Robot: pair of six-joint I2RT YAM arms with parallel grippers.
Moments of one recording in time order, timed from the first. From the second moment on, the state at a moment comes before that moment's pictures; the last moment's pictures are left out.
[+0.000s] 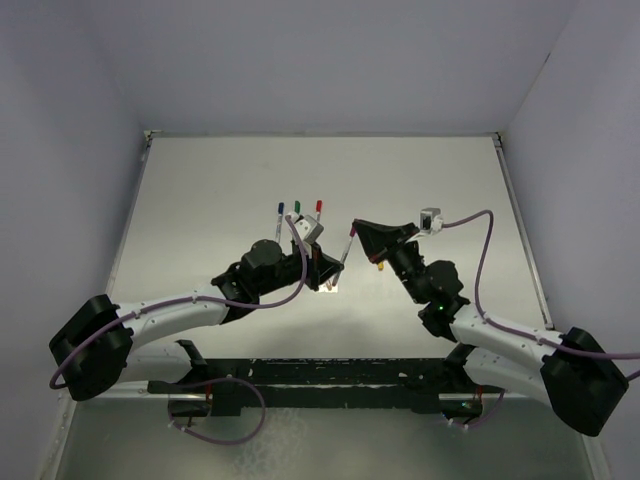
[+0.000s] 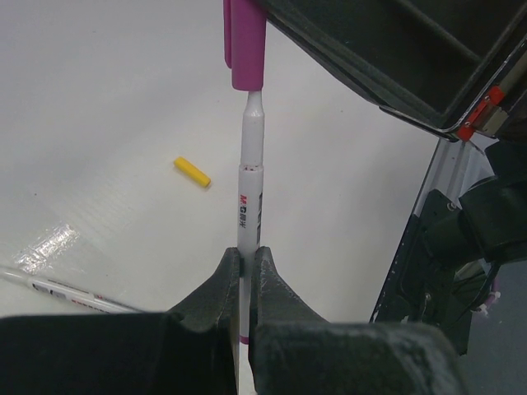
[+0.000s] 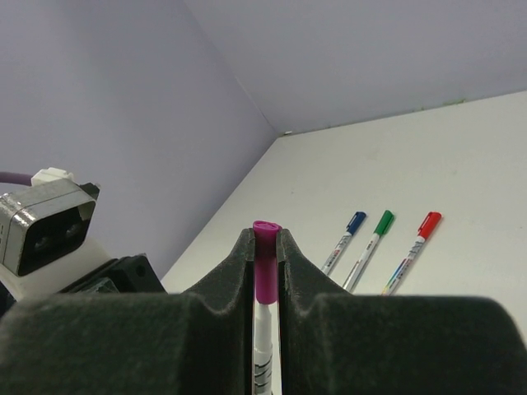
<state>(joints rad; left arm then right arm) -0.89 1.23 0.58 0.48 0.14 -0.39 0.76 1.01 0.31 0.96 0.18 0.58</state>
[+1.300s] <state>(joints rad) -0.81 1.25 0.65 0.33 0.02 -0.33 0.74 1.21 0.57 0.58 0.11 0.55</state>
